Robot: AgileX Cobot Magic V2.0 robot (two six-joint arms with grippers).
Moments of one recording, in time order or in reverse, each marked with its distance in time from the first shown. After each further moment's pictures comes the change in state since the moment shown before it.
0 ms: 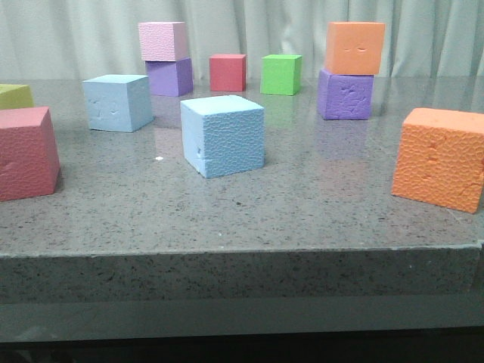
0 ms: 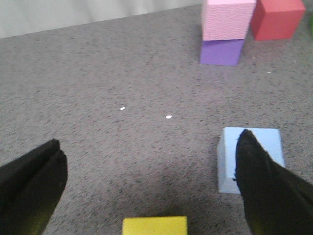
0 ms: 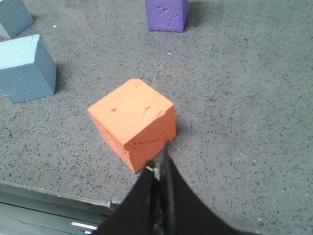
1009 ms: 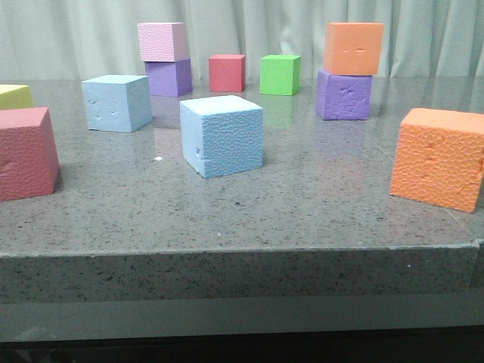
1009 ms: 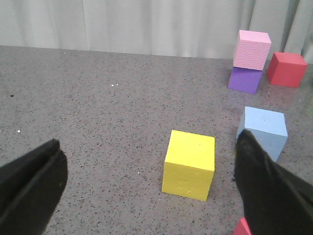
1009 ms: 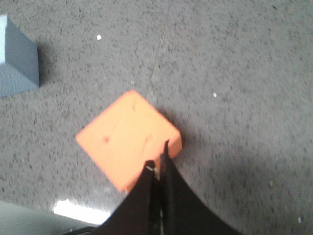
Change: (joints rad) left arm 0.153 -0.821 0.834 -0.001 -0.376 -0.148; right arm 0.000 0.440 -0.294 0.000 0.130 0.002
